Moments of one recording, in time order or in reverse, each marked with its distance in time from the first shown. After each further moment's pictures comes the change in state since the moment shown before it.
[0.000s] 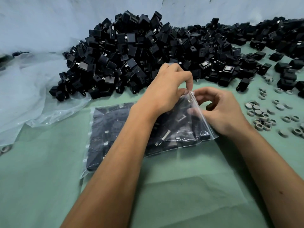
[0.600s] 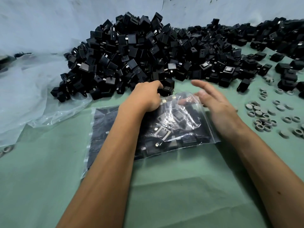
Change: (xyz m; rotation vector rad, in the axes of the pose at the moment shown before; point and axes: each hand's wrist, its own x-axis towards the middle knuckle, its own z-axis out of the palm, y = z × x) left_hand -0.007 -0.042 -0.005 0.081 -0.273 -0.539; right_hand -0.008 -0.011 0.006 0.225 -0.076 0.144
